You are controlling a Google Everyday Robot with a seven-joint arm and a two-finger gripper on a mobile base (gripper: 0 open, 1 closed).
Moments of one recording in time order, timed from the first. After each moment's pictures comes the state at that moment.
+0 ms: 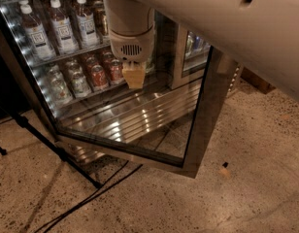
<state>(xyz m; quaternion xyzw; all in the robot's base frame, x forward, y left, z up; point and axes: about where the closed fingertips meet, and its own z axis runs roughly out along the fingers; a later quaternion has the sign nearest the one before) 0.526 0.023 0.917 -0.70 0.71 -0.07 0.07</state>
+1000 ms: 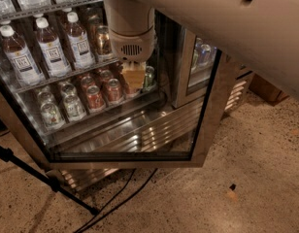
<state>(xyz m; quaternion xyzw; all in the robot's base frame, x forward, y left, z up) 0.526 0.023 0.917 -0.70 0.71 -0.07 0.07</state>
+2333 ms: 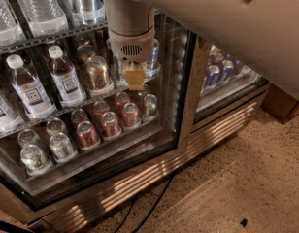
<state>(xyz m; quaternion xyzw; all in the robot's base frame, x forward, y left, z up) 0.526 0.023 0.917 -0.70 0.71 -0.07 0.07</state>
